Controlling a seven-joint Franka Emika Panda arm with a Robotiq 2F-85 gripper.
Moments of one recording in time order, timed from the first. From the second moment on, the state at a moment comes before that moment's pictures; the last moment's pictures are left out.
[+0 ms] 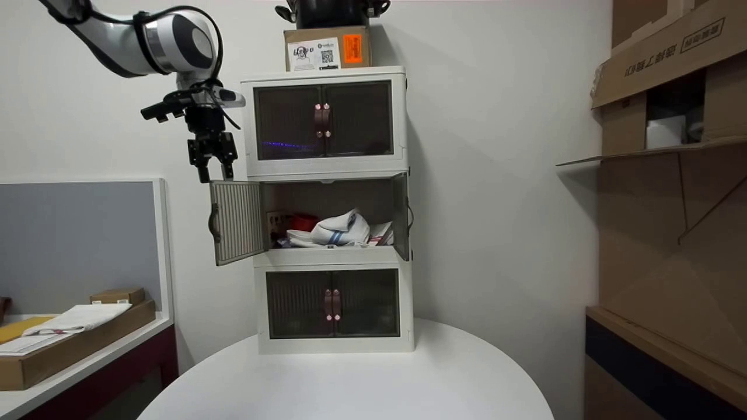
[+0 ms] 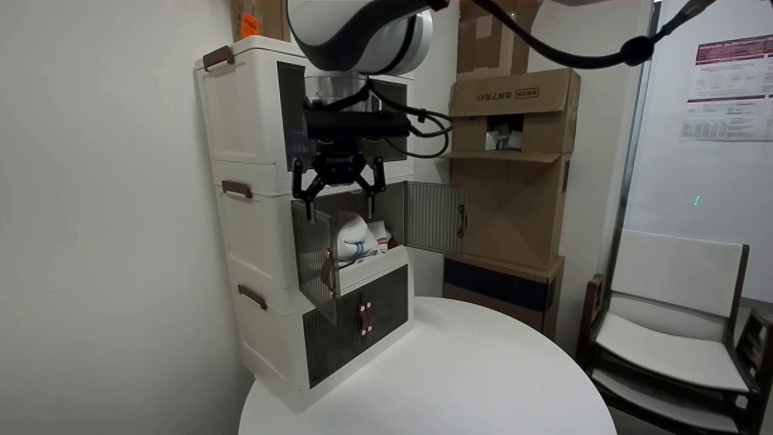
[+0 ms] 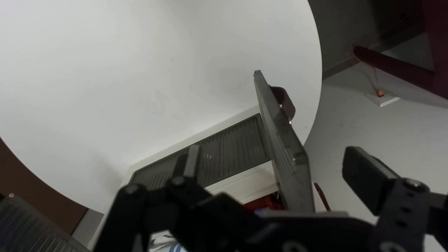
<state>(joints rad) 0.15 0.04 0.28 -1.68 -0.11 1.83 0.62</state>
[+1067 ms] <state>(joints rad) 0.29 0.18 0.19 -1.62 -0.52 1.84 0.96</state>
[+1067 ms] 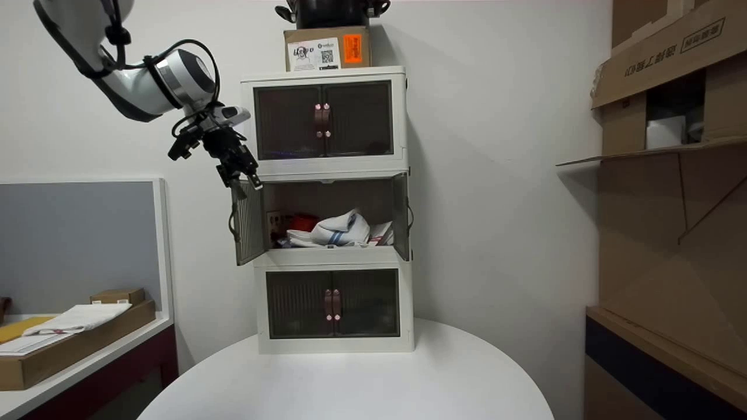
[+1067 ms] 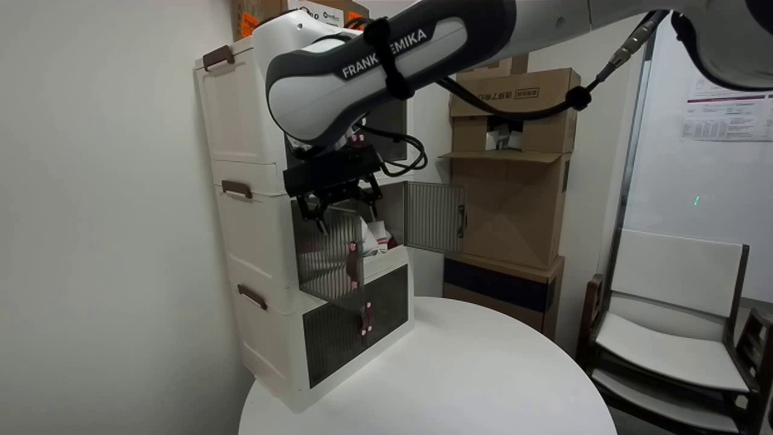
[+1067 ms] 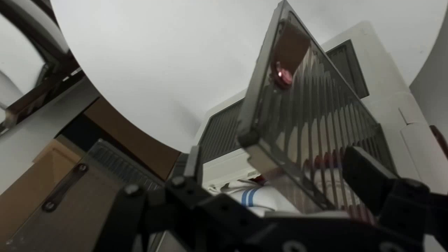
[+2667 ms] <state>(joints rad) 0.21 -0.17 0.19 -2.17 -0.68 2.21 1.15</state>
